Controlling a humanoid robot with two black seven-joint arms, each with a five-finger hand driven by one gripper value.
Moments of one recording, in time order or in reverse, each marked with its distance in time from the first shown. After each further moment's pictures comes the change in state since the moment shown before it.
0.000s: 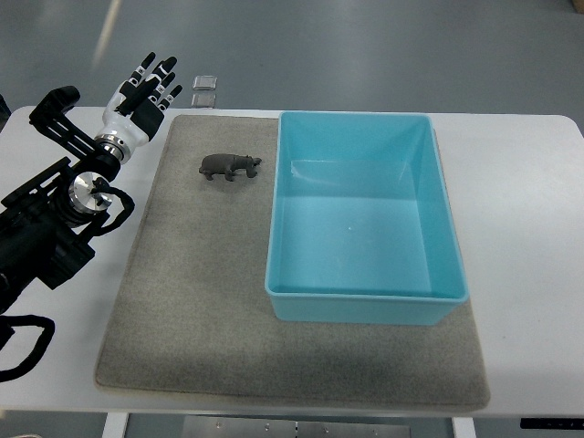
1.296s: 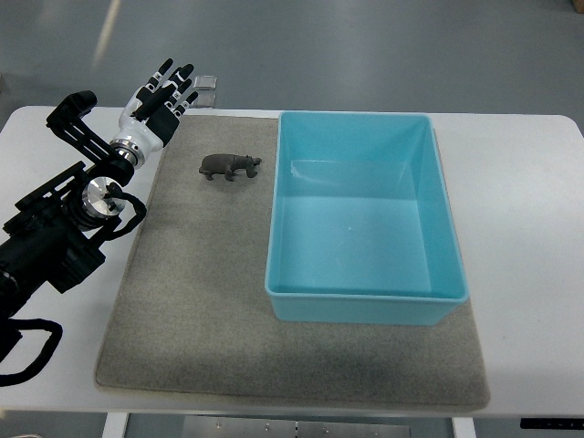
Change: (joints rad) left arm 0.004 -0.017 0.032 -0.025 0.006 0.000 0.000; right arm 0.000 0.000 0.000 0.000 0.000 0.000 0.000
